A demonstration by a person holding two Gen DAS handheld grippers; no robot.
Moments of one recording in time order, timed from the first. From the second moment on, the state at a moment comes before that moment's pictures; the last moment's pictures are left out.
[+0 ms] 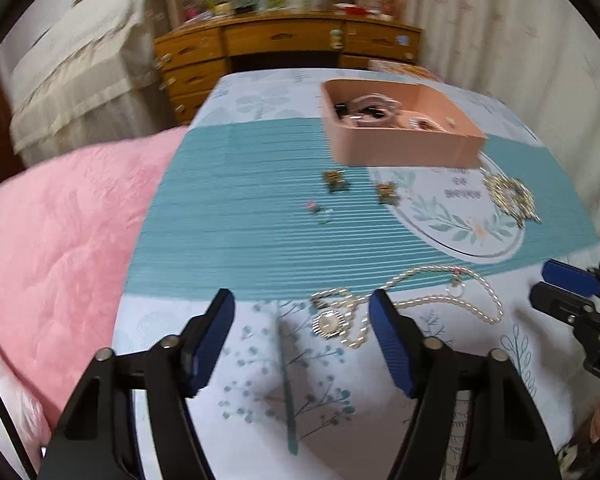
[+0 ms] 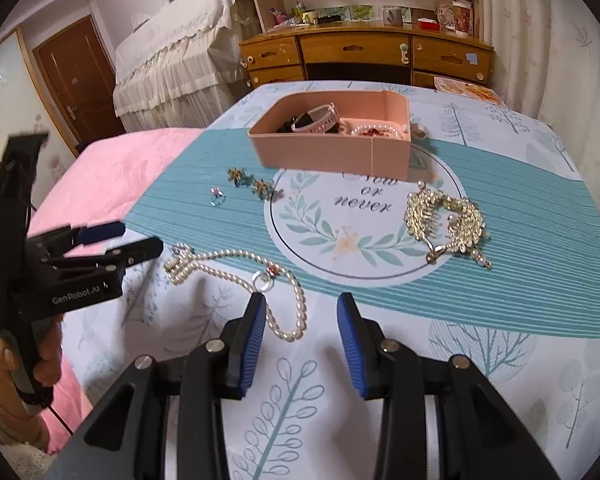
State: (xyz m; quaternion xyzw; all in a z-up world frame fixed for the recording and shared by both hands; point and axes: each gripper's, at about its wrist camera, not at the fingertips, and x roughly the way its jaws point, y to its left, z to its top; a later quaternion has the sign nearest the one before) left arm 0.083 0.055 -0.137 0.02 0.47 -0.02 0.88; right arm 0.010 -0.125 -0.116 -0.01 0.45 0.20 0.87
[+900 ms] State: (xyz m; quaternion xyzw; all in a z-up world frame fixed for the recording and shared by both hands) left arm 0.146 -0.004 -0.166 0.18 0.56 -0.22 0.77; right arm 0.012 -0.157 -0.131 0.02 0.47 0.19 0.86
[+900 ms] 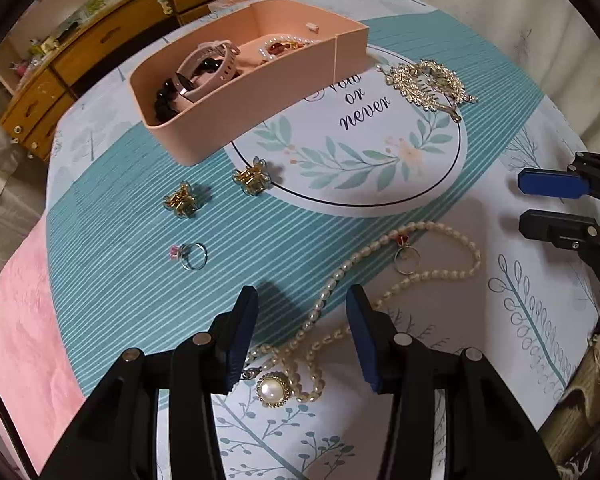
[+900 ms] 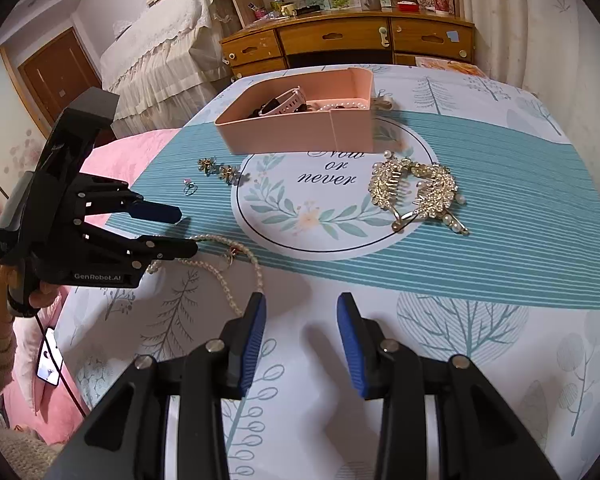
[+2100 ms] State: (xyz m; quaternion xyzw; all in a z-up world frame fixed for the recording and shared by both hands) left arm 0.131 0.016 -0.058 -0.06 0.51 -0.18 0.84; right arm 0.121 -0.253 -0.129 0.16 0.51 0.08 0.84
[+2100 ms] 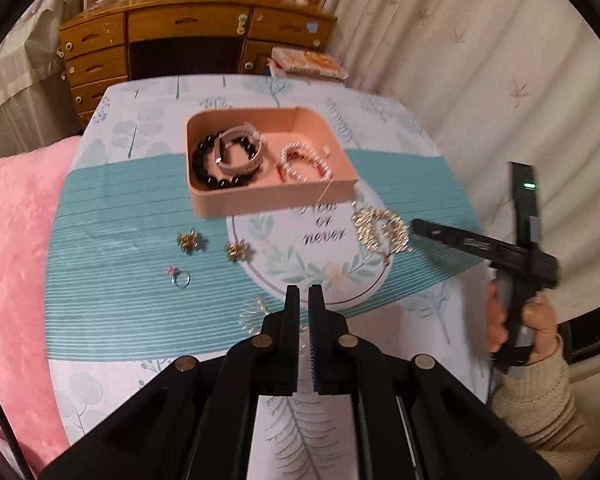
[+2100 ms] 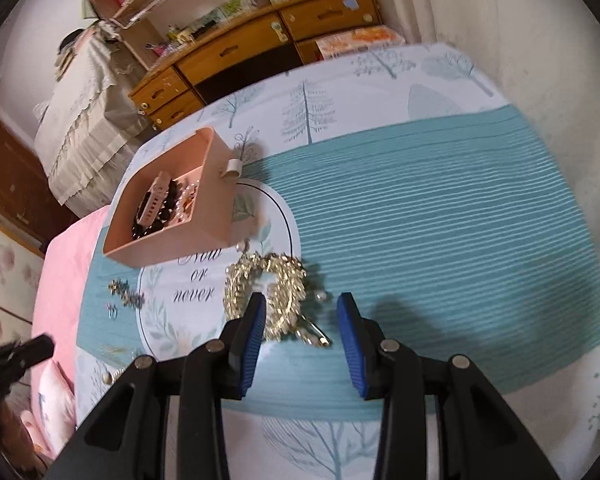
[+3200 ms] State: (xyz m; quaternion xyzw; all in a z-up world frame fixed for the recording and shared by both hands) left arm 0.135 0.013 -0.110 -0.03 0.57 -0.17 0.81; right arm 0.121 -0.190 -0.094 0.05 0.48 0.09 0.87
